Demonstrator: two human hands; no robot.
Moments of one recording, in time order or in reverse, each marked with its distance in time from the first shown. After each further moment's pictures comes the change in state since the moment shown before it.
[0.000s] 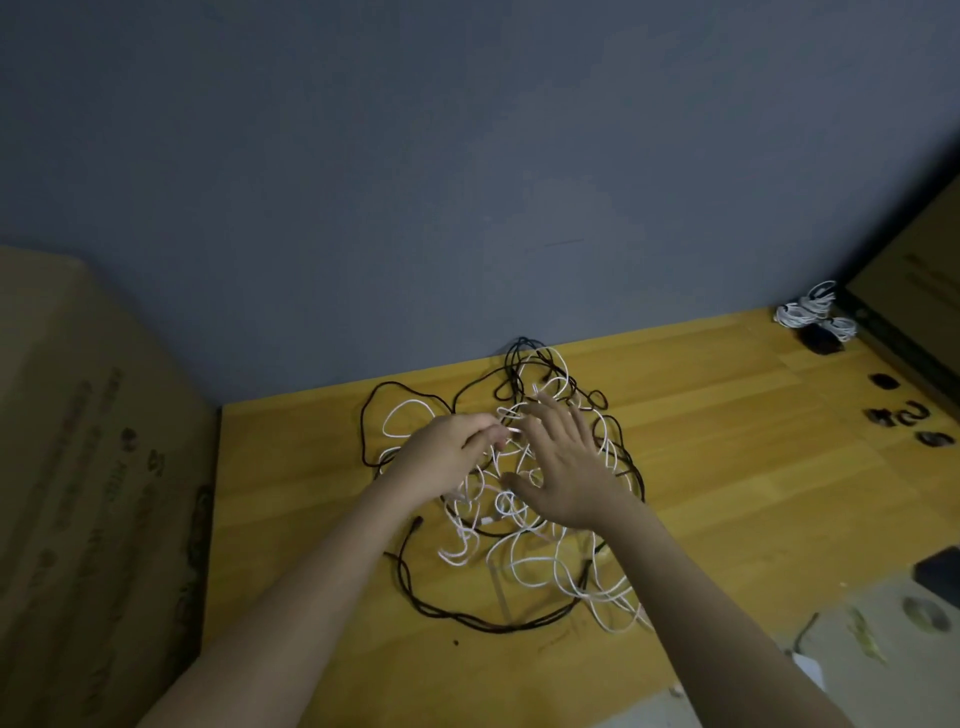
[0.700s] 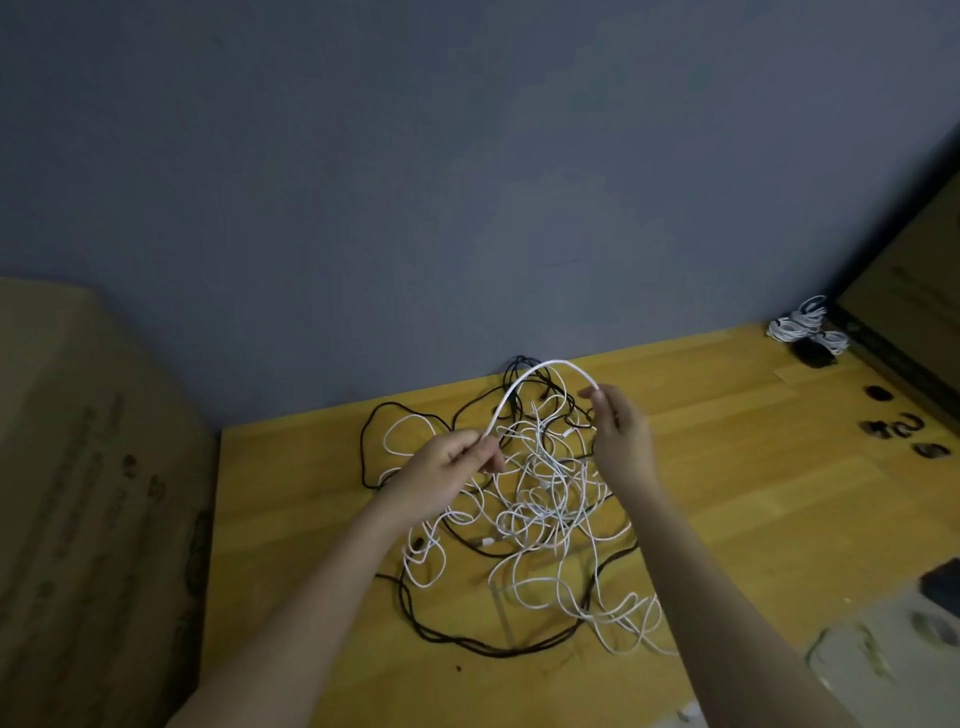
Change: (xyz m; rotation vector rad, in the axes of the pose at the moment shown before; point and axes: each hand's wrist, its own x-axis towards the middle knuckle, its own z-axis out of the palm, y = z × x) left_hand -0.012 0.003 -0.006 -0.405 -0.009 0.036; right_hand 0.020 0.031 -0.028 0.718 0.562 0.451
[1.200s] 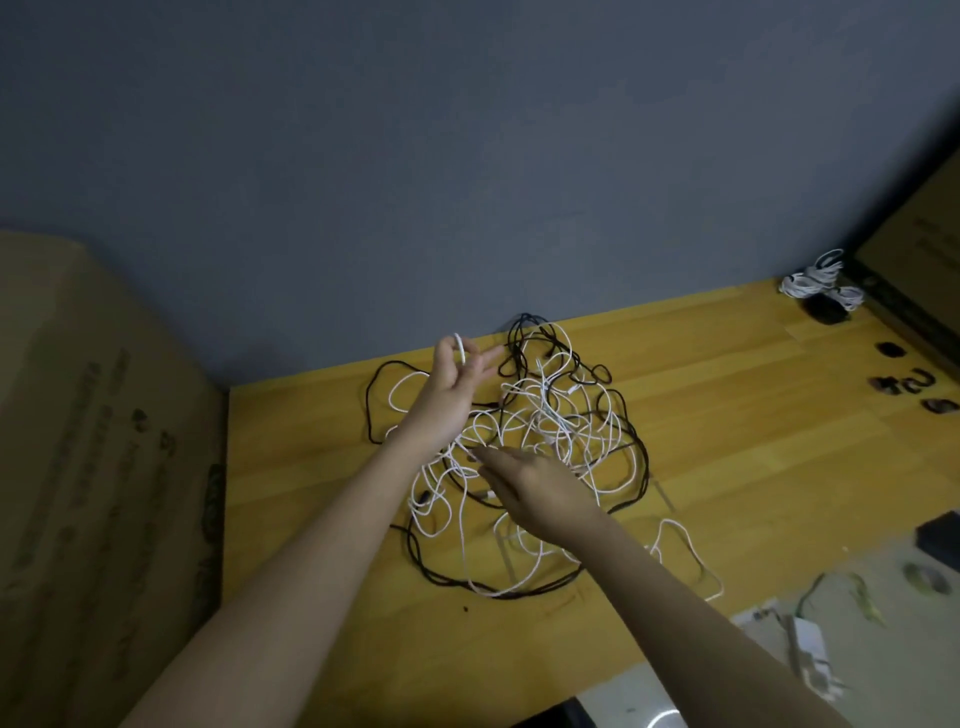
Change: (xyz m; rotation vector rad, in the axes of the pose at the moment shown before) left_hand 0.024 -0.004 0.007 -0.241 0.151 -0.003; right_hand -0.088 0.004 0.044 -0.505 -0.560 -0.585
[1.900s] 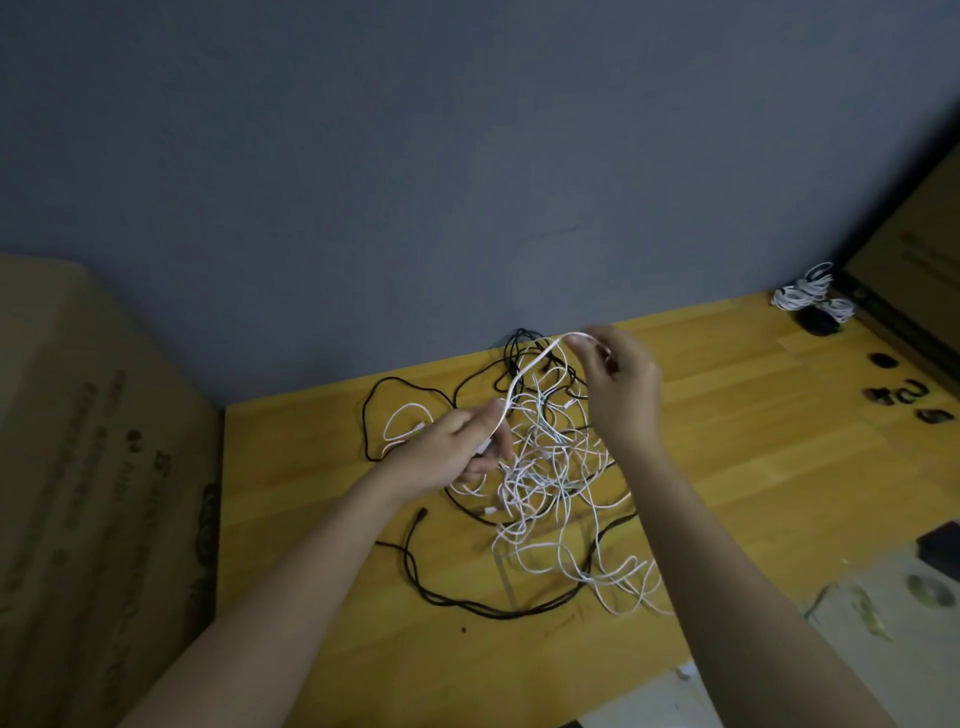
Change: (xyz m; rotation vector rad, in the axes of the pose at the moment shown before) left_hand -0.032 0.027 -0.001 0.037 -0.375 -0.133; right_hand 0.046 0.034 -0.088 0.357 0.743 0.389
